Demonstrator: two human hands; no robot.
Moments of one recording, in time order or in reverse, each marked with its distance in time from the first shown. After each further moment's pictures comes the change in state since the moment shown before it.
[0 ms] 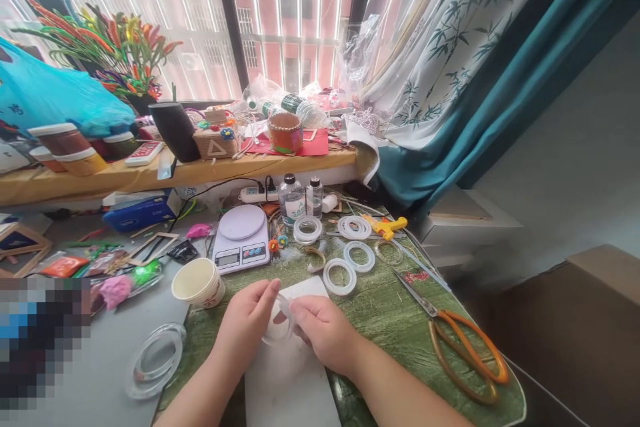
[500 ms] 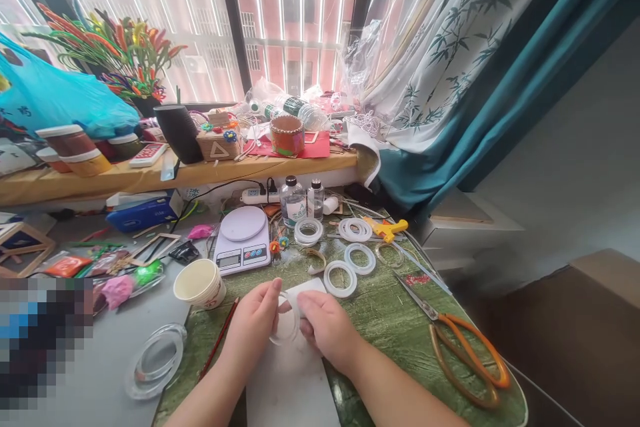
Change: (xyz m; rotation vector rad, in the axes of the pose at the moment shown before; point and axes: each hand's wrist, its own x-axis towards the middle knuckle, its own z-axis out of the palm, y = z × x) left_hand 0.001 -0.011 0.015 -0.146 0.040 -0.088; right_hand 0.008 0.012 0.005 0.231 0.103 0.116
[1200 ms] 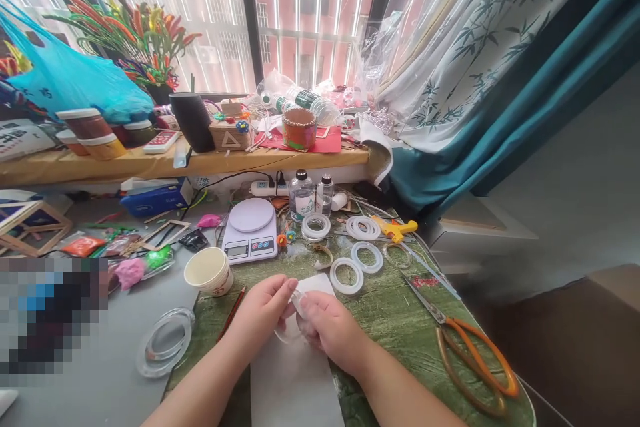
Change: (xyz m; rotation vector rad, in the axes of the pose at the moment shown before) left_hand 0.000 0.009 -0.009 0.011 -0.180 0.042; right_hand -0.006 -0.004 -0.004 0.051 -0.173 0.011
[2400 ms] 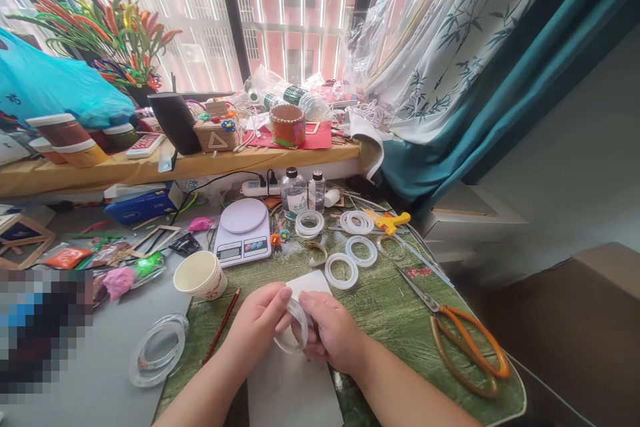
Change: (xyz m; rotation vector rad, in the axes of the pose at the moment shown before) left_hand -0.009 0.001 0.007 -0.128 -0.036 0.050; right_hand -0.003 0.000 0.006 0.251 -0.041 0.030
